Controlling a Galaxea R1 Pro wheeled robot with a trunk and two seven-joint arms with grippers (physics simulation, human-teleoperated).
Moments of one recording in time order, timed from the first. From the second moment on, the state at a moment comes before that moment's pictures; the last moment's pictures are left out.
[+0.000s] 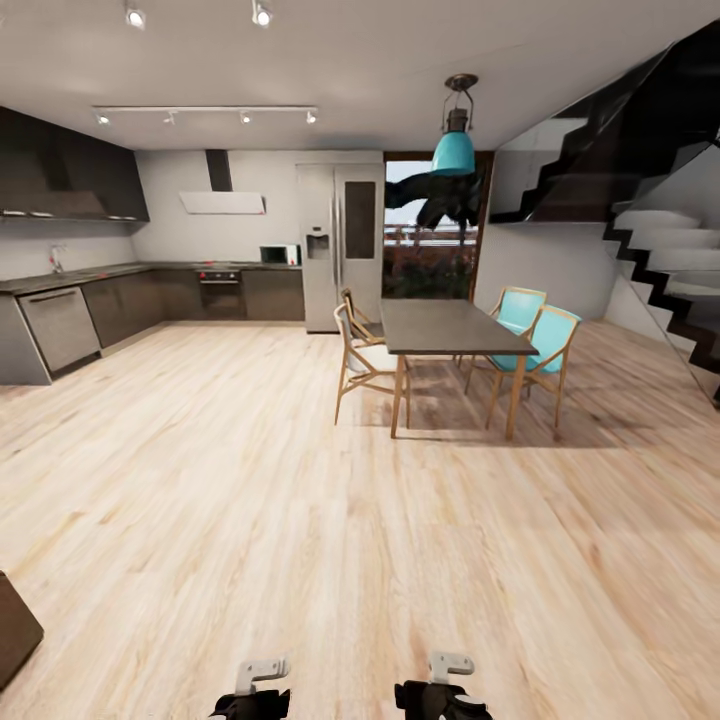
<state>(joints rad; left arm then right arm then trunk) -0.44 -0.07 -0.09 -0.17 0.16 -0.06 0.02 -0.43 0.17 0.01 -0.27 -0.08 0.09 -0.05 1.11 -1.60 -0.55</state>
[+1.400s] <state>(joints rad) -0.43 -0.07 -0.09 -0.17 0.15 -0.06 0.02 -0.43 0.17 0.01 -0.27 -0.08 0.09 -0.05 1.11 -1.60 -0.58</state>
